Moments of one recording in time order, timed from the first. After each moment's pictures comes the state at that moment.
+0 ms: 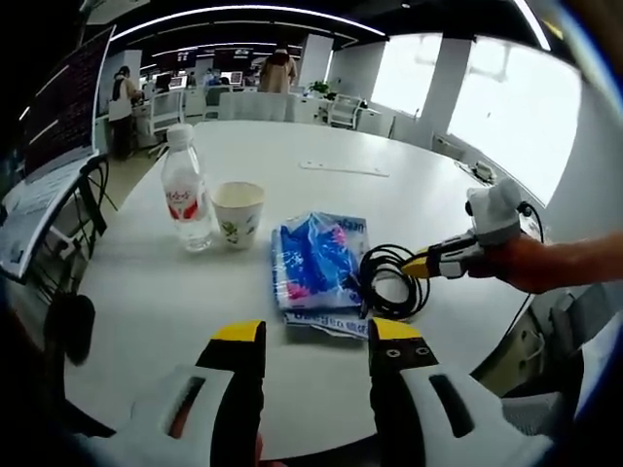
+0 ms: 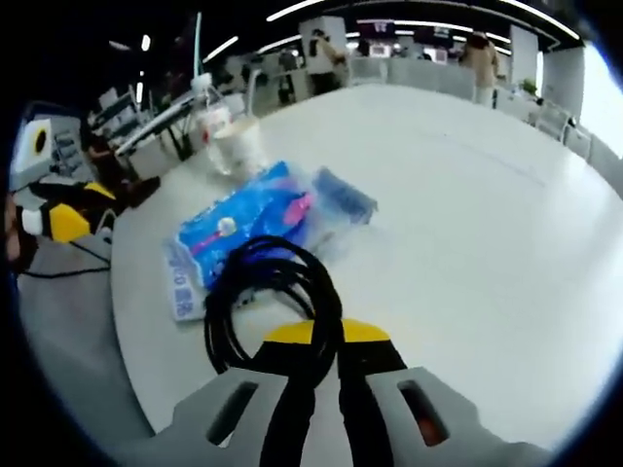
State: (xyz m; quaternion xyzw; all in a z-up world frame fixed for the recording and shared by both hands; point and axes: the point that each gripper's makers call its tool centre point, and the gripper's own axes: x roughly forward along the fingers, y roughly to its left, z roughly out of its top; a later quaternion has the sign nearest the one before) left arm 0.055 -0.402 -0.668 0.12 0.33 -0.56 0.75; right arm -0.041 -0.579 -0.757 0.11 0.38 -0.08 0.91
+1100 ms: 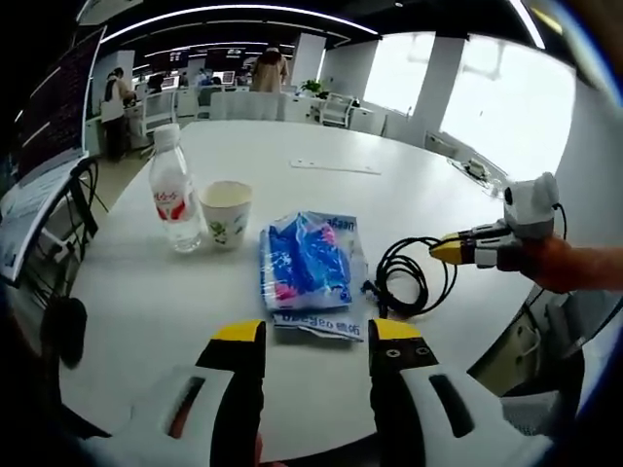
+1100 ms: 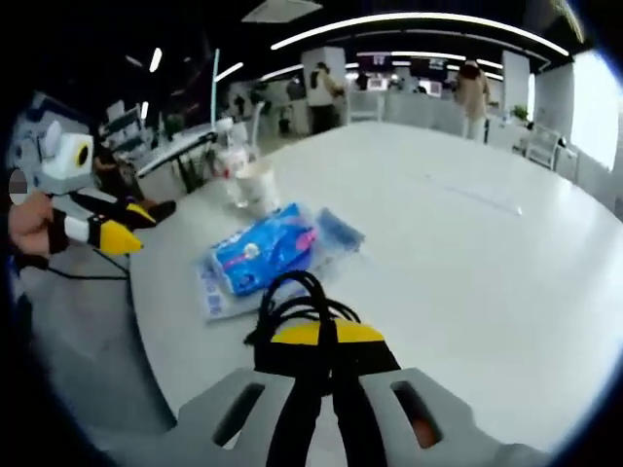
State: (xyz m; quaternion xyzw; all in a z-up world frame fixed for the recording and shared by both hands) left arm 0.048 -0.406 -0.670 0.12 0.33 -0.57 0.74; right arm -0.078 -0.573 -0.700 0.08 0.32 -0.10 0.94
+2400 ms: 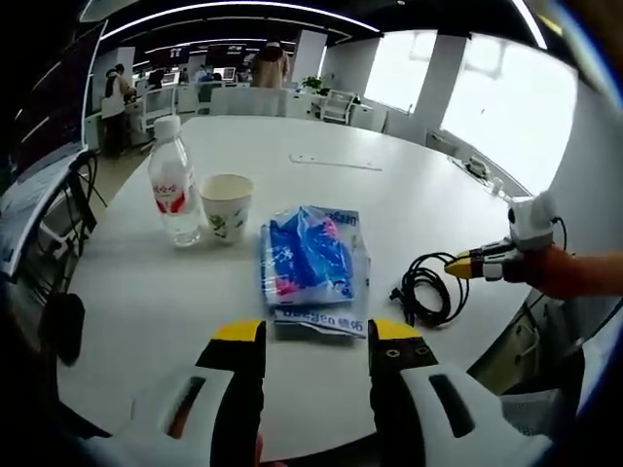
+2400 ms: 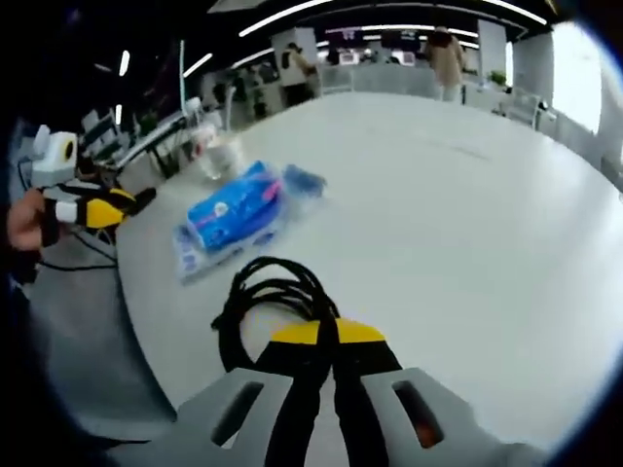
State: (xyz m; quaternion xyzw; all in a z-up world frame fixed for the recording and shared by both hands) left arm 0.049 -0.405 -0.677 0.12 0.34 -0.57 0.74; right arm -0.122 -0.582 -0.746 0.12 0.37 -0.13 0.91
